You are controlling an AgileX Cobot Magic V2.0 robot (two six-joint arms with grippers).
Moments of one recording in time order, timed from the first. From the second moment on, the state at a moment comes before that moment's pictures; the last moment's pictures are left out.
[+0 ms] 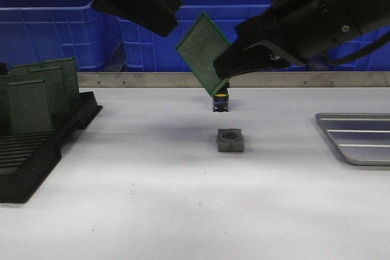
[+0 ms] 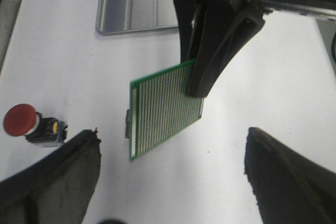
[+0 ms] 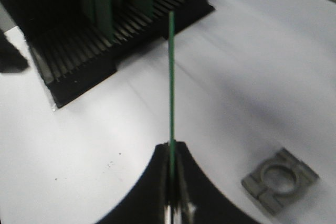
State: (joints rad) left arm -0.32 1.78 -1.52 -0.84 1.10 1.62; right arm 0.28 1.59 -0.83 1.62 0.56 -1.77
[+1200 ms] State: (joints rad) left arm -0.14 1.78 -1.56 -0.37 1.11 1.61; right arm -0.33 1.71 -0.81 1.38 0.46 -1.38
